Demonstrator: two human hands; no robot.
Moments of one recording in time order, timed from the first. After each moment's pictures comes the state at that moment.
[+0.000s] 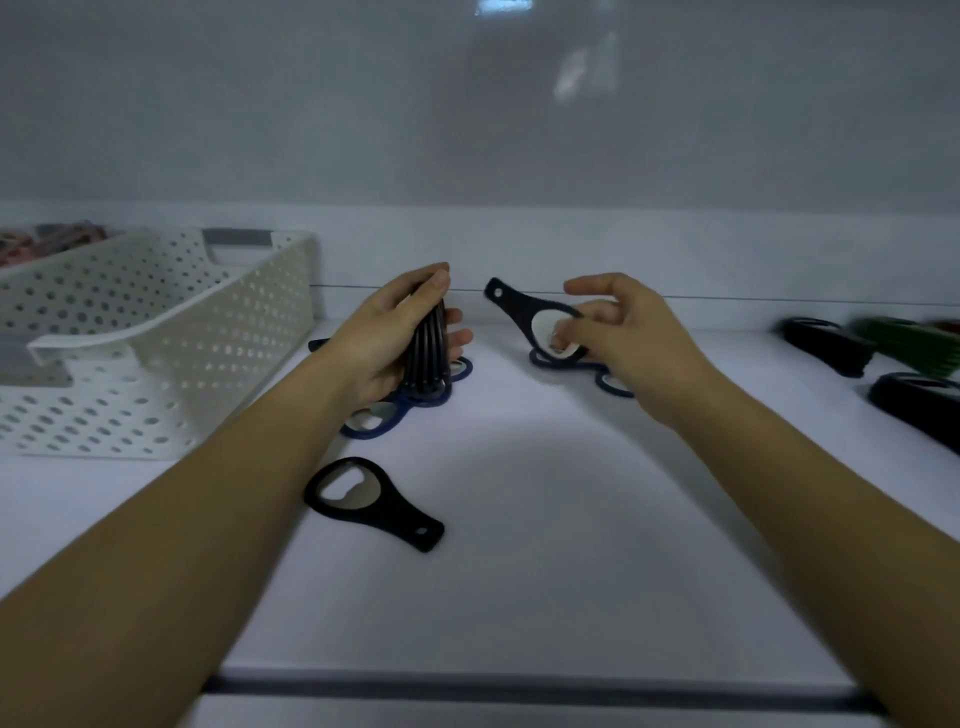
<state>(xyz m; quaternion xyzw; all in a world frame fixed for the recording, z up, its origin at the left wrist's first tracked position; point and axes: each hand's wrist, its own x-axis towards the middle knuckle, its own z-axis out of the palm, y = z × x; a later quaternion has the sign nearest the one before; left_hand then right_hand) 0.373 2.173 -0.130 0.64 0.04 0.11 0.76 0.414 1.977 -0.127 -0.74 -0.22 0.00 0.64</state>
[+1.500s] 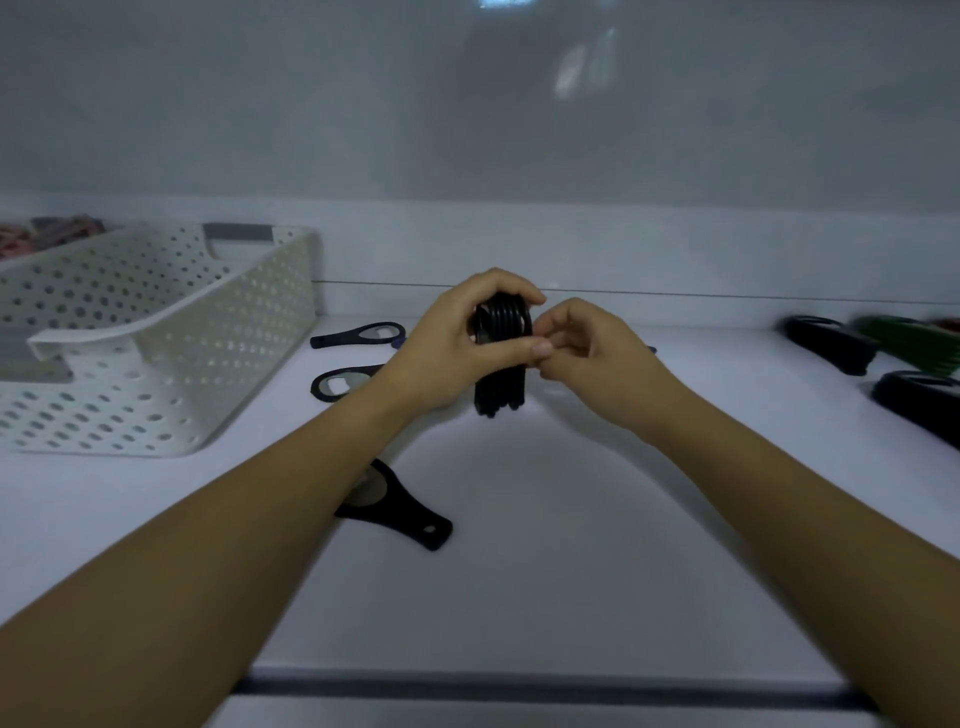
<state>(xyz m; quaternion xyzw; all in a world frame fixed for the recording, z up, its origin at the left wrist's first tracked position) 0.365 2.143 -0.135 0.81 -0.22 0.23 0.49 0.396 1.990 -0.137 -0.80 -0.29 0.01 0.53</state>
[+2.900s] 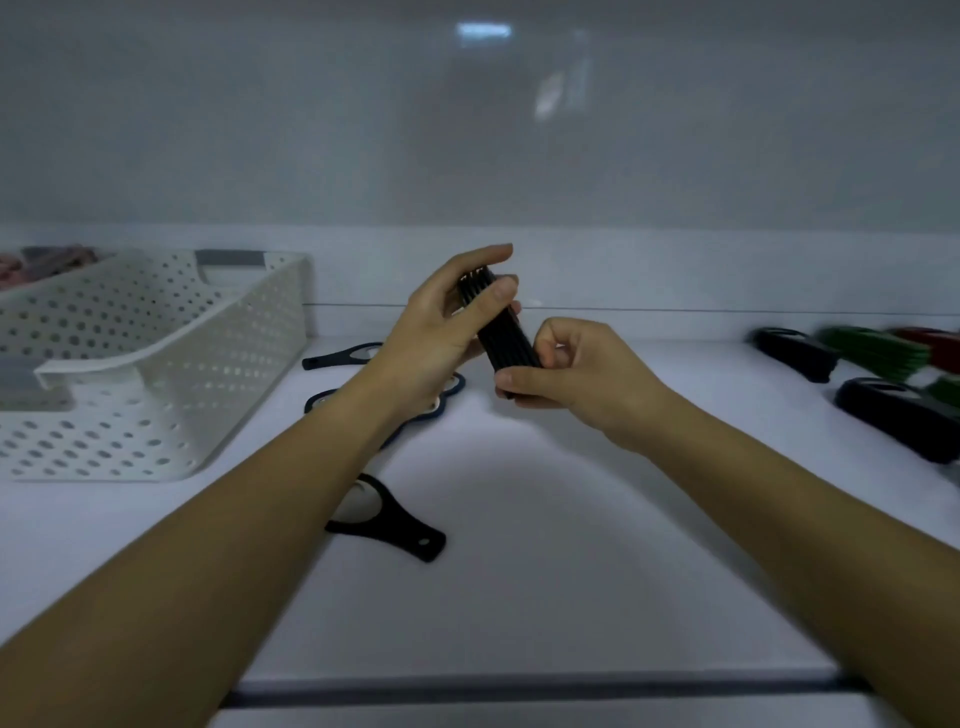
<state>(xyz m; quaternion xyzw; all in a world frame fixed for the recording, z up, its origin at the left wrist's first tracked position) 0.361 2.135 -0.115 0.69 -0.15 0.16 0.69 0.383 1.988 -0.124 -0.75 -0.27 0.06 0.60</state>
